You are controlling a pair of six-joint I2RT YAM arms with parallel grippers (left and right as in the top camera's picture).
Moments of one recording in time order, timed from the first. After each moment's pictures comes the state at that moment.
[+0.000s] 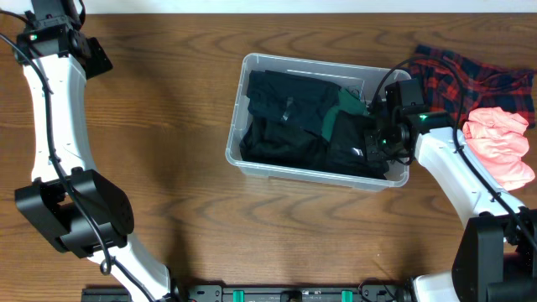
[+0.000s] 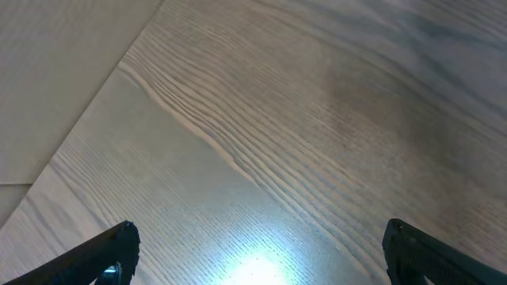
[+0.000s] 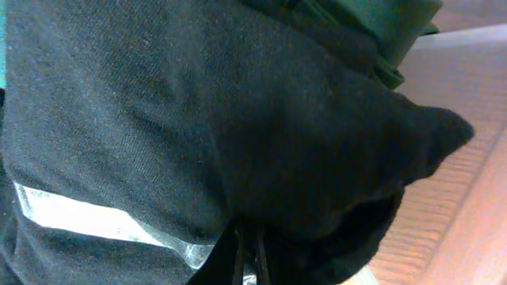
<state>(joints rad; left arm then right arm) 0.27 1.94 1.93 -1.02 -0.40 -0.21 0.15 1.63 1.07 -0.75 -0.11 0.06</state>
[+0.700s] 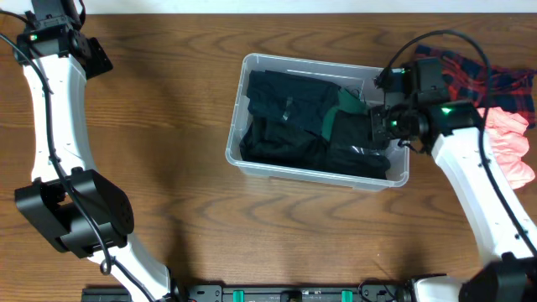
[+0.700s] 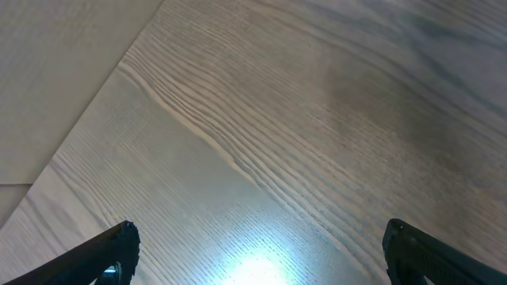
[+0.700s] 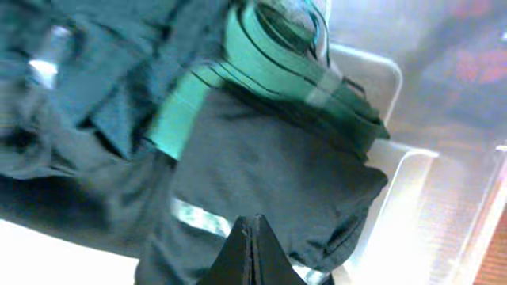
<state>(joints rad) 0.27 1.94 1.93 -1.02 -0.40 -0.21 0.15 1.50 1.24 -0.82 -0.19 0.06</state>
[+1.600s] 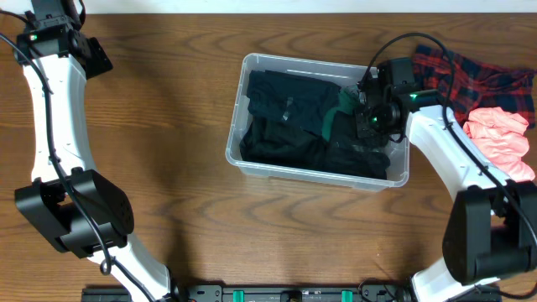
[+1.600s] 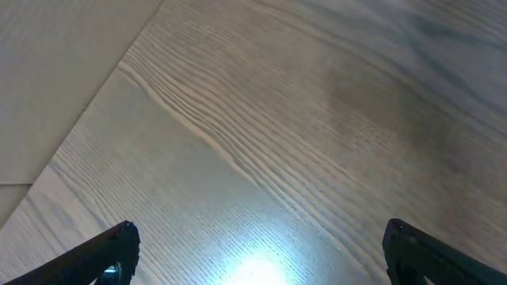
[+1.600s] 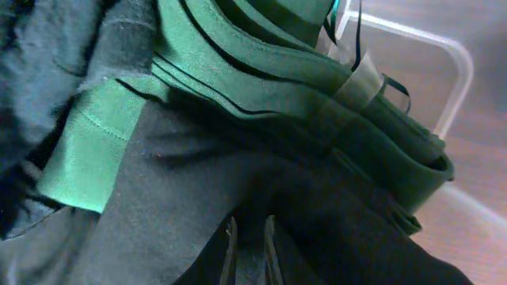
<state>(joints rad) 0.27 1.94 1.93 -1.02 -0.40 -0.21 0.16 1.75 1.24 -0.70 -0.15 0.07</state>
